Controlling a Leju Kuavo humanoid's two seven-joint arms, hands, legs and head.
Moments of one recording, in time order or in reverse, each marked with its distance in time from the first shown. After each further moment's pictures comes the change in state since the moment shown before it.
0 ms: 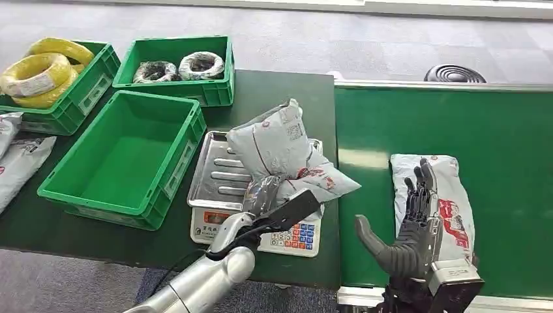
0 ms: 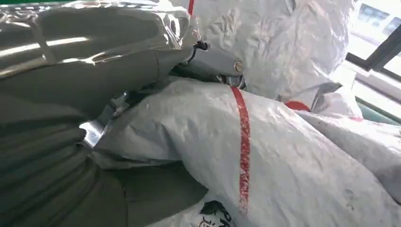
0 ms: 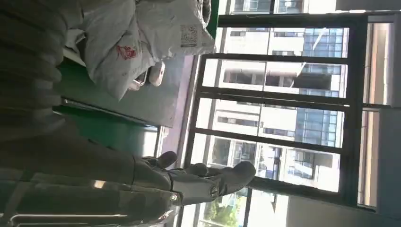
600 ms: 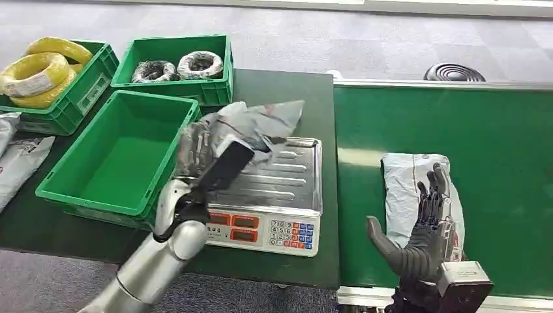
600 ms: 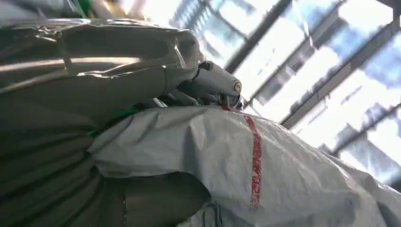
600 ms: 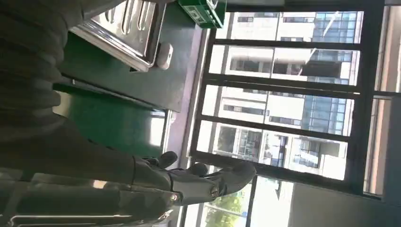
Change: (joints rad) left arm -0.005 0.189 0.247 -0.464 -0.244 0.177 0.048; right arm 0.023 0.005 -0.065 -0.005 0.010 0.001 -0.005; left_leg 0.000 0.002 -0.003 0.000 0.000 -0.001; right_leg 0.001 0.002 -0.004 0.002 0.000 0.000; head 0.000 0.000
